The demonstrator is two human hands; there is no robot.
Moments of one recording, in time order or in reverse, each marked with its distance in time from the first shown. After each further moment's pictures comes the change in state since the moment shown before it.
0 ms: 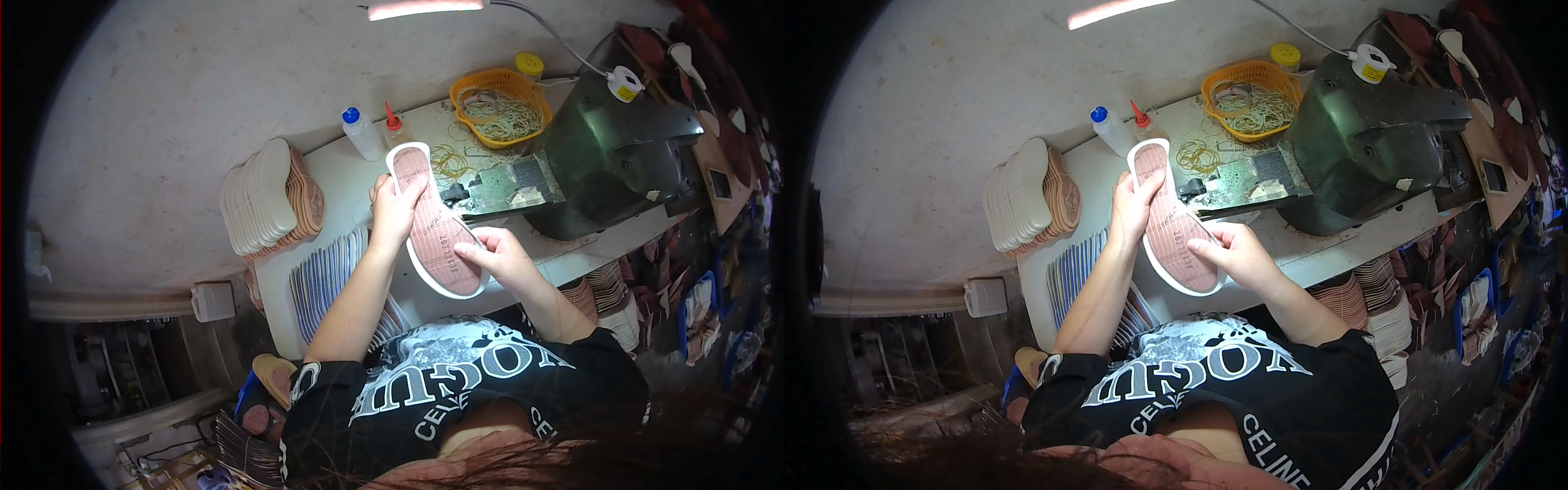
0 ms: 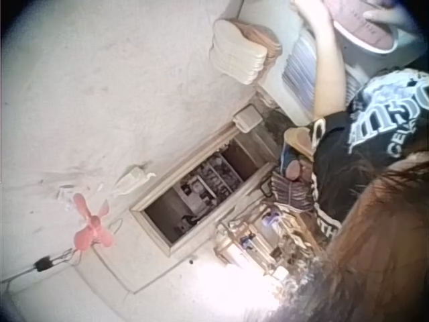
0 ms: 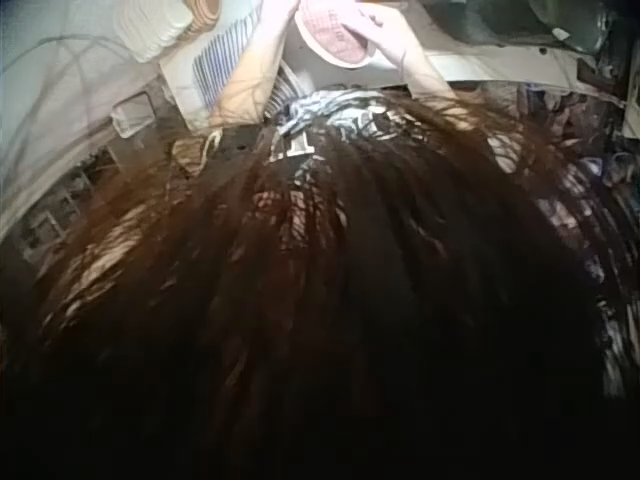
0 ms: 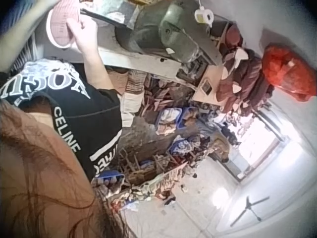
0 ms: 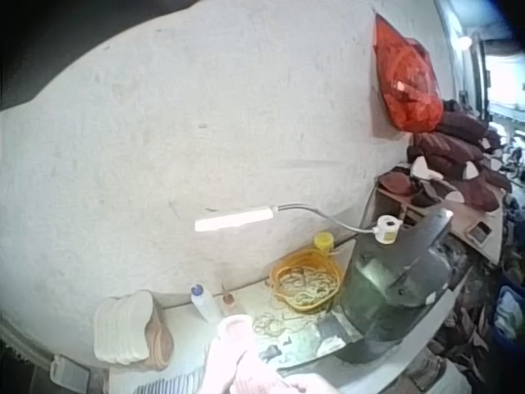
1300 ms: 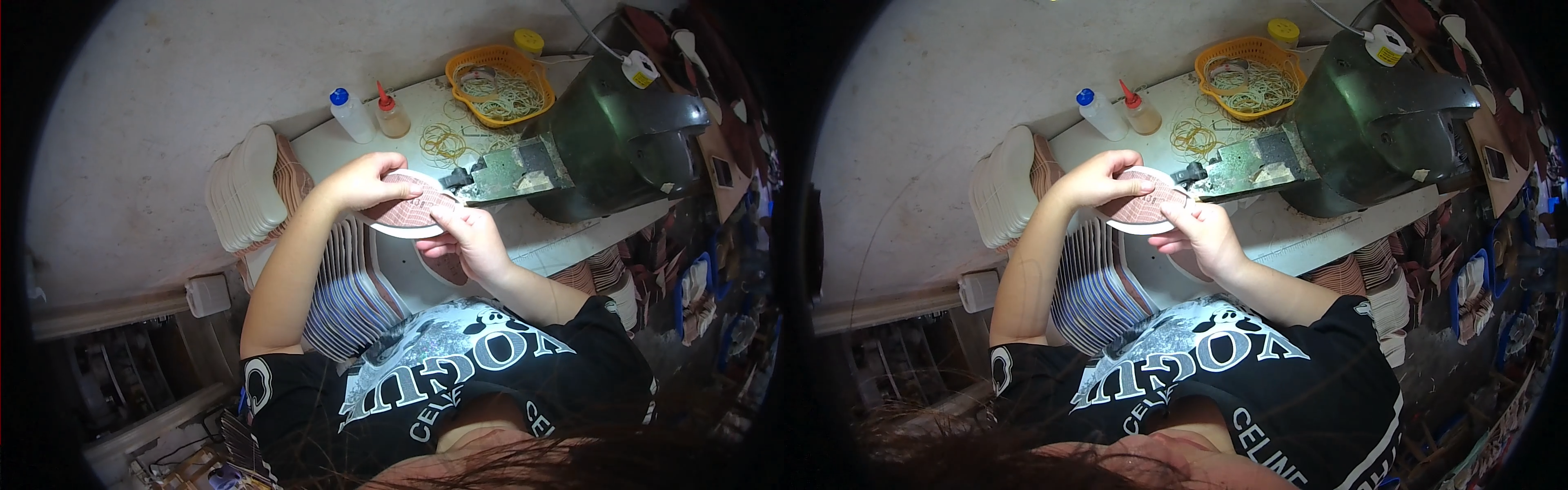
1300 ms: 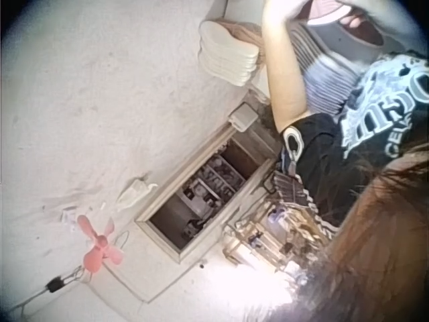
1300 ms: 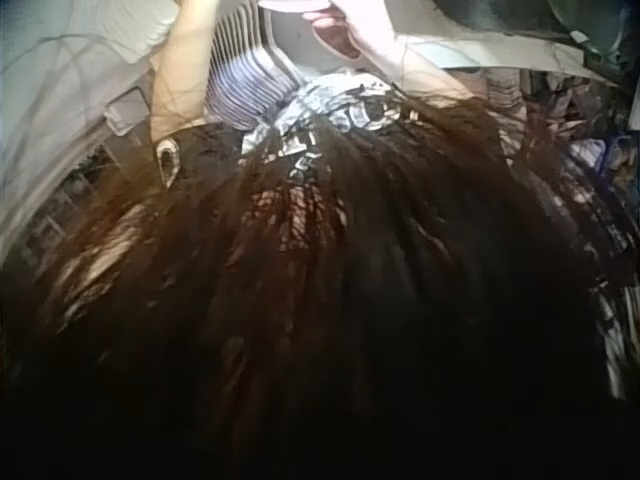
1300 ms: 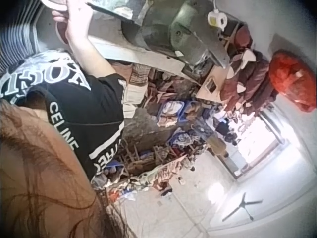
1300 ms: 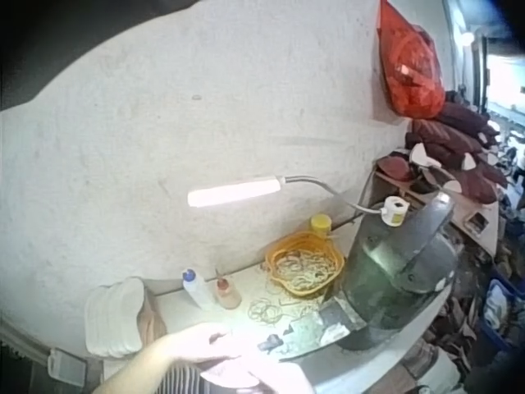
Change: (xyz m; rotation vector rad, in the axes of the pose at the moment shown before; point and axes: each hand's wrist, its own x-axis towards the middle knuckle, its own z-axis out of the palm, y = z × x) left_hand 0.046 0.058 -0.061 0.433 -0.946 0.040; right_hand 0.034 0.012 0.042 0.367 0.180 0.040
